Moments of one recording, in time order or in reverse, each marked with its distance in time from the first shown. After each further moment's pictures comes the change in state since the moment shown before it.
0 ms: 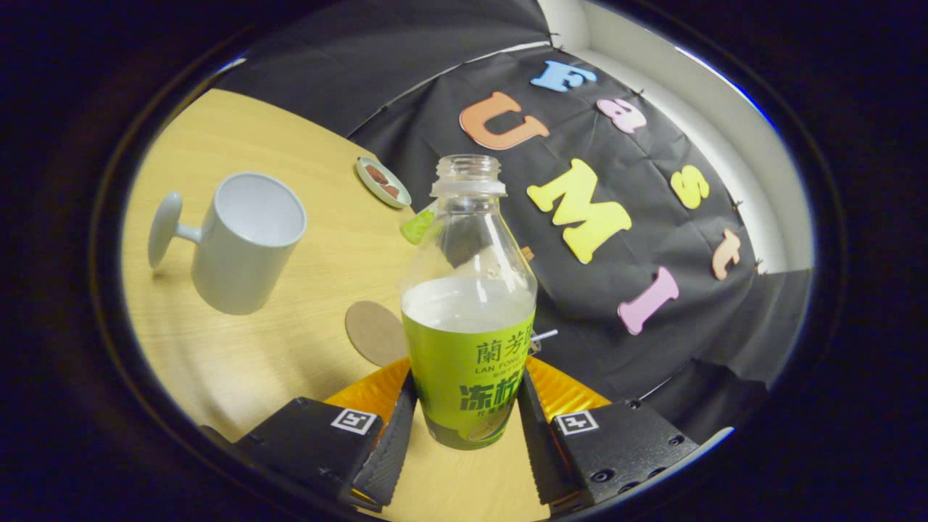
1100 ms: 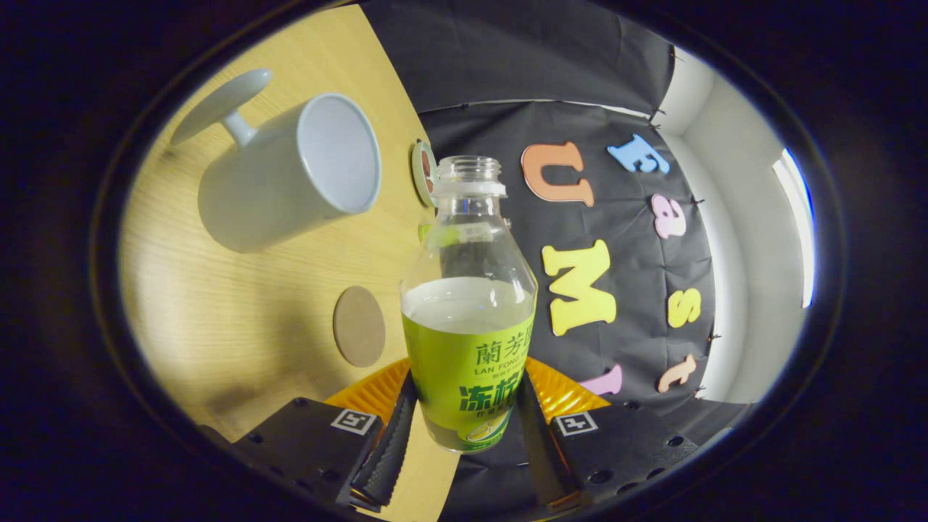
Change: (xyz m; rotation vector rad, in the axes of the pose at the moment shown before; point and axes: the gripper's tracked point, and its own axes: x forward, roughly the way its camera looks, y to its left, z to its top) arm 0.012 0.002 0.032 -0.439 -0.089 -0.145
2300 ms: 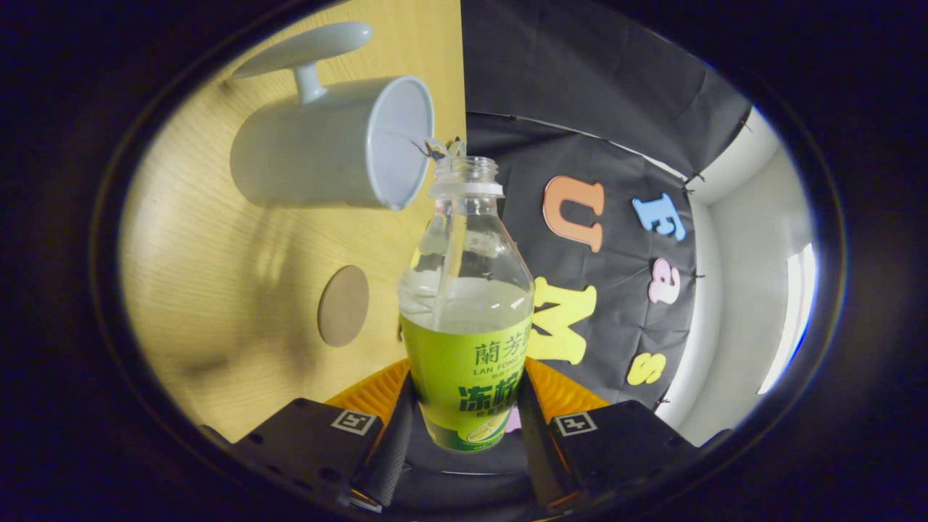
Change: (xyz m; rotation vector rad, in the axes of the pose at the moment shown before) arm -0.005 -0.022 0.015 -0.306 -0.024 -0.082
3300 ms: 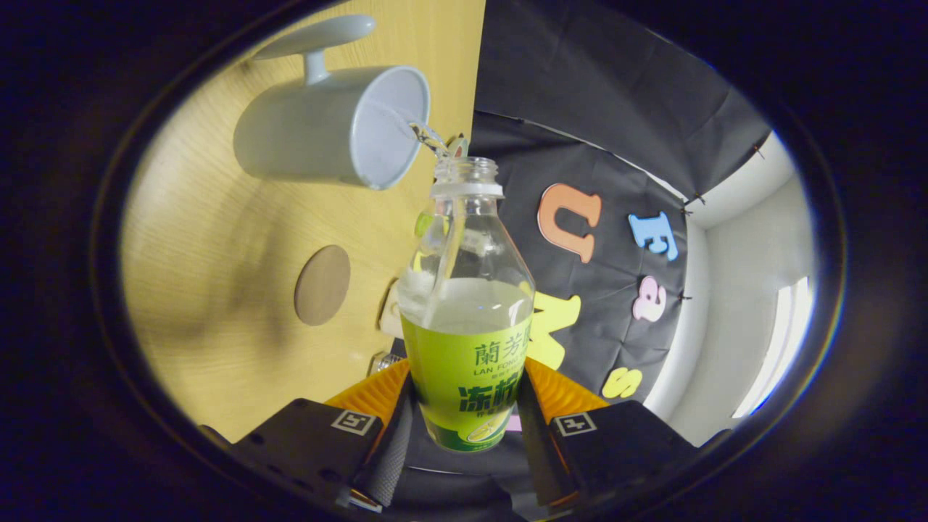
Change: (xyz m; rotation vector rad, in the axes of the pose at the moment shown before) arm -0.001 -0.027 -0.004 -0.097 0.005 -0.049
